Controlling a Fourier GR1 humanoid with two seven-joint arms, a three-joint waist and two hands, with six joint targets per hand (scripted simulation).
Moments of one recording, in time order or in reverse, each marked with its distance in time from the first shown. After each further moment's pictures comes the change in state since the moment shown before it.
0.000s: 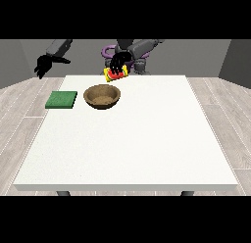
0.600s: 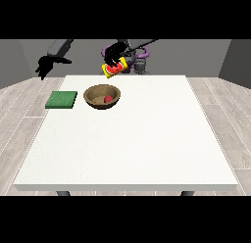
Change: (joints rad) left arm -0.167 0.013 -0.084 -0.004 -0.153 -0.300 -0.080; right arm 0.004 0.005 0.005 0.044 0.007 0.004 -0.023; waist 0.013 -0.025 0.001
